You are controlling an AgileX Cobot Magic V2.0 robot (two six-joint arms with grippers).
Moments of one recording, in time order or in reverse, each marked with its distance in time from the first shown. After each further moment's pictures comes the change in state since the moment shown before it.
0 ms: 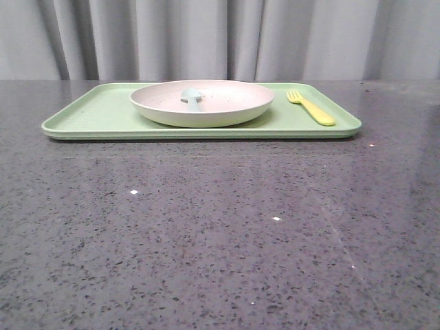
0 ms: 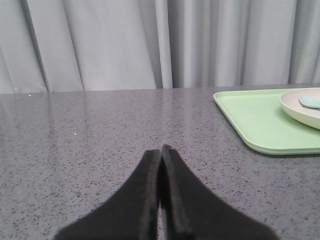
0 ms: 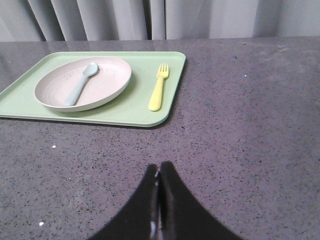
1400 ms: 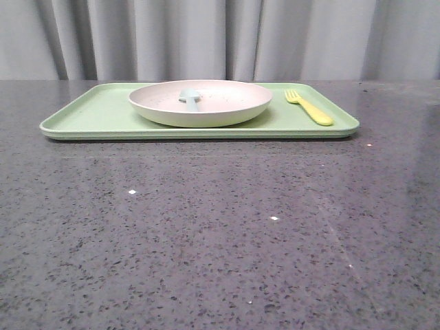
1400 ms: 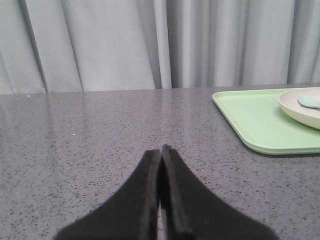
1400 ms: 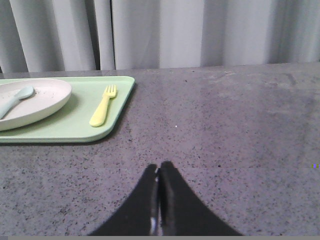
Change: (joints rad) left arm 0.000 0.000 0.000 0.000 0.000 0.004; right arm -0.270 -0.187 0.540 0.052 -0.588 -0.112
